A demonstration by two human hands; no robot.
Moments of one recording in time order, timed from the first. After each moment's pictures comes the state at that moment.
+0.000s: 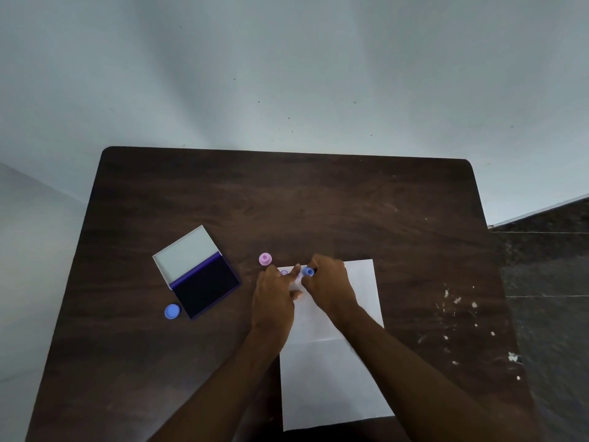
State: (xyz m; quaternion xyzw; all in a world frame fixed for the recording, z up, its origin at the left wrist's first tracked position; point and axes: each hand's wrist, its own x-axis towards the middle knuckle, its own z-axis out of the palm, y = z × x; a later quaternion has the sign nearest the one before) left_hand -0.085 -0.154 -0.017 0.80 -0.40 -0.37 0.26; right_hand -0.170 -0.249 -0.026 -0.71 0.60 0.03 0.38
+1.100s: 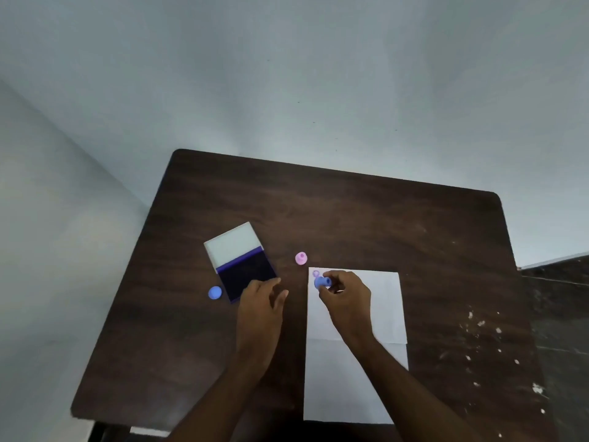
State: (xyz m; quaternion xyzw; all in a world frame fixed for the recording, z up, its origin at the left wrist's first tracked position) left_hand -0.050 -0.070 -0.005 0.88 -0.28 -0.23 0.31; right_hand -0.170 -0.184 0.006 -0.72 0.57 -0.16 0.37
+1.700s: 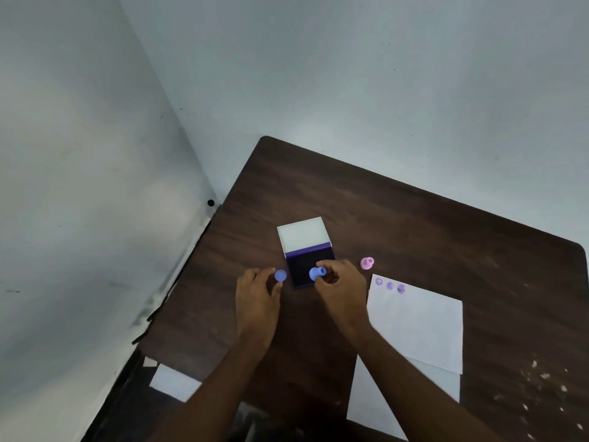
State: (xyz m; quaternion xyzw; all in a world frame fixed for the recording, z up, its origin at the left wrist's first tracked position) left_hand 0.034 0.017 -0.024 0.92 -0.19 -0.14 0.32; right_hand -0.060 -0.118 0.014 -0.79 0.45 -0.12 0.41
